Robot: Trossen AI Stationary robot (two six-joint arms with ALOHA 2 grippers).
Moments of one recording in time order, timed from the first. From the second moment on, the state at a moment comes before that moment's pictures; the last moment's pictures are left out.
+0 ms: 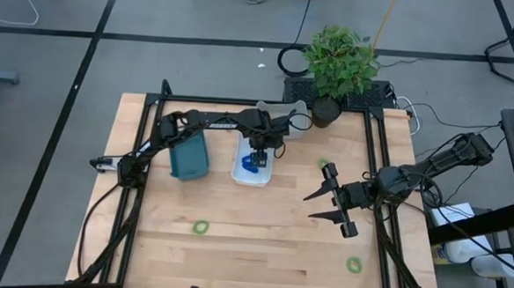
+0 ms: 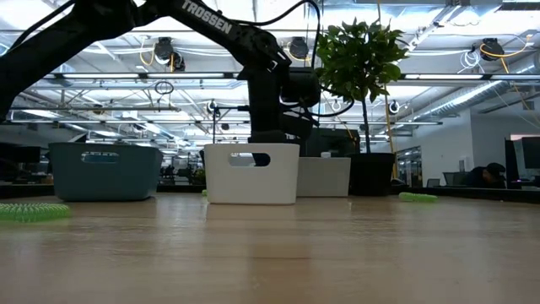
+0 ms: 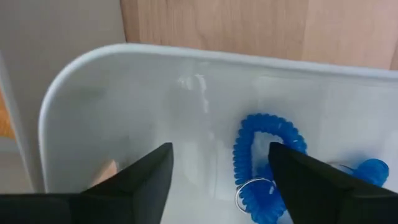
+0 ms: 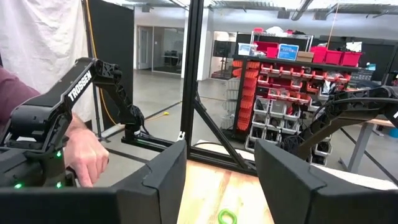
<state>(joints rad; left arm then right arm) 0.30 2.30 1.92 -1.04 -0.05 0.30 0.44 0.94 0.70 0.34 0.10 -0.07</state>
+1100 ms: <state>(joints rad) 0.03 1.67 1.65 -1.26 -0.05 0.02 0.44 0.94 0.70 0.32 0.10 -0.06</state>
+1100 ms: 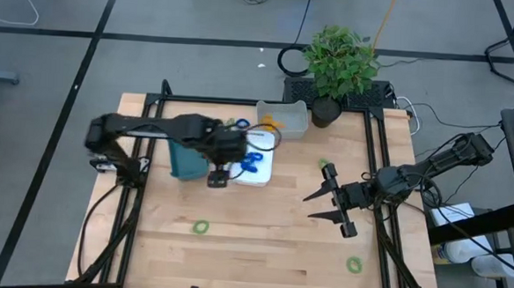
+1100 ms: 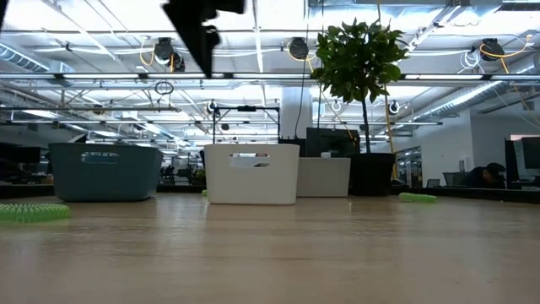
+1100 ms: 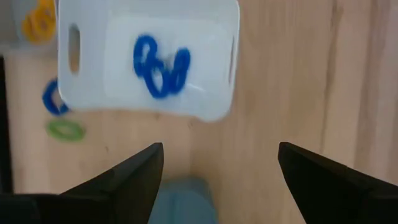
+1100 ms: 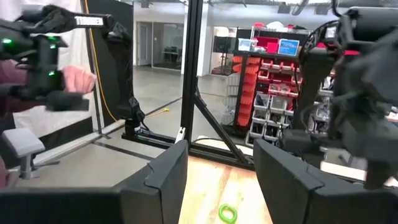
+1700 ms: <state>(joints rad) -0.17 1.13 1.11 -1.22 -0.16 -0.46 0.44 0.94 0.70 0.26 0.11 -0.07</state>
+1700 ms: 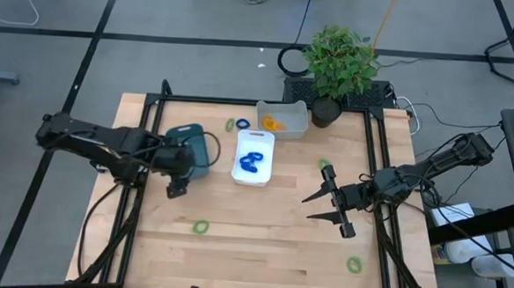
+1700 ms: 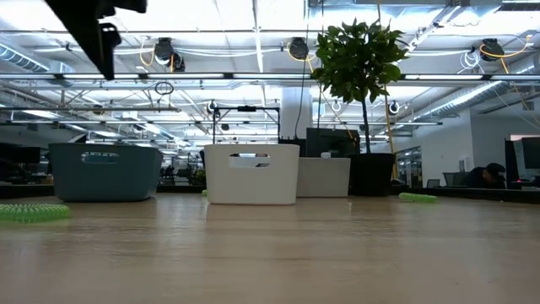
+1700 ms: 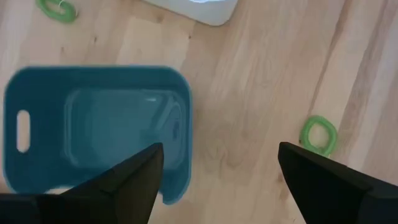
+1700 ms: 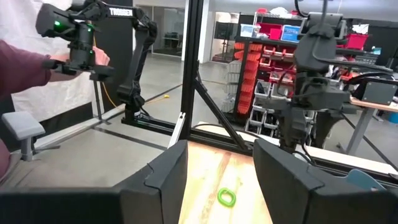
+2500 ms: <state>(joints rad) 0.15 1.07 1.03 -1.02 -0.17 -0.34 0.44 0.94 0.70 0.26 0.11 -0.07</state>
